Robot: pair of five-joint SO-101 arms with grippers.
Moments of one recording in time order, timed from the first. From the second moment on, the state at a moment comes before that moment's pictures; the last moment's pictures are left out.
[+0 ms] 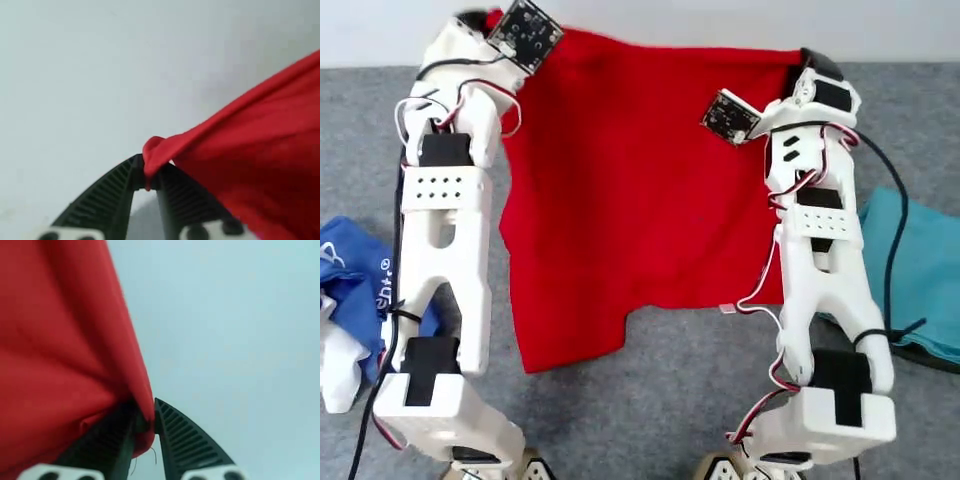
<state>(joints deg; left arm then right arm) -4.9 8.2 -8.7 31.6 -36.7 3.2 2.5 18.4 -13.6 71.4</state>
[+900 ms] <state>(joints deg) -2.2 8.1 -18.7 98.2 -37.1 0.6 -21.2 44.8 22.2 71.3</state>
